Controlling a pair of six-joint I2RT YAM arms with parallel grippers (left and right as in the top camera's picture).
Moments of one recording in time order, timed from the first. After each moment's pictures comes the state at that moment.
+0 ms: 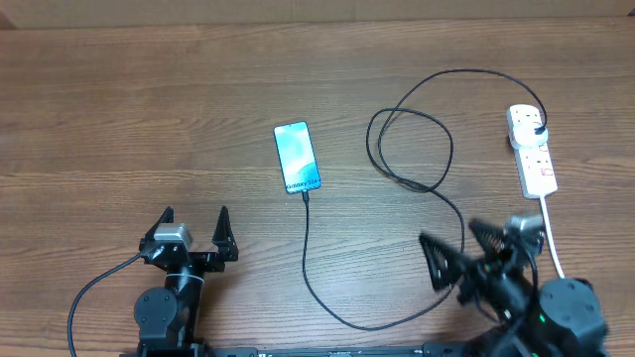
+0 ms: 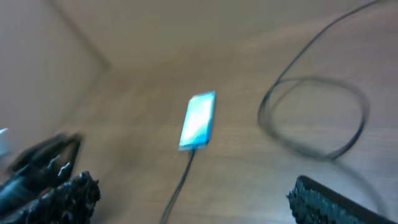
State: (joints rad) left arm 0.01 0.01 0.01 -0.07 0.07 -0.18; right arm 0.39 0.28 0.66 -0.70 -0.09 0.43
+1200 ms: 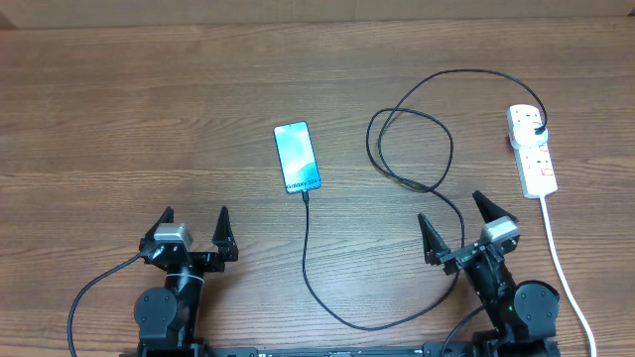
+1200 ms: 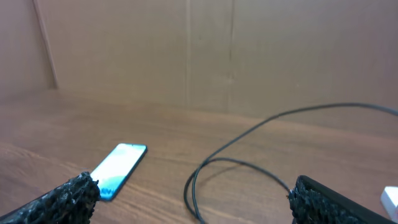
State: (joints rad) left arm 0.01 0.01 0.01 -0.07 0.07 -0.18; right arm 0.11 0.01 0.04 -0.02 -0.28 0.02
